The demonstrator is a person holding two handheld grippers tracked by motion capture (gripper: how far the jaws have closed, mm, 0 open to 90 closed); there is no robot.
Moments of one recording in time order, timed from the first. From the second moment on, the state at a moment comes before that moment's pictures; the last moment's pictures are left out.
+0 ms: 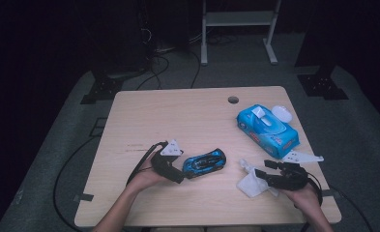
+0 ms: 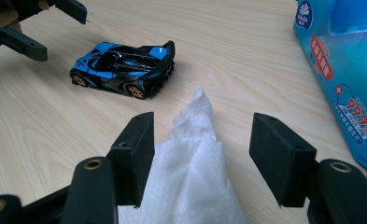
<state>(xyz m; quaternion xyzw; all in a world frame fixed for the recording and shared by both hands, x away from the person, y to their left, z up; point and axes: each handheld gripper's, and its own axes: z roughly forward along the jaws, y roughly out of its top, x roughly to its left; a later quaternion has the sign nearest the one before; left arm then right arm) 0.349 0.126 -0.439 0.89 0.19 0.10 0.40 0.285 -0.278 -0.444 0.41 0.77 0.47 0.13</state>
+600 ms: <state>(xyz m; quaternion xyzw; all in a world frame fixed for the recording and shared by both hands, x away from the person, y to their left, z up) 0.334 0.155 -0.442 0.88 0.22 0.10 0.41 0.282 -0.280 -0.446 0.42 0.77 0.47 0.13</state>
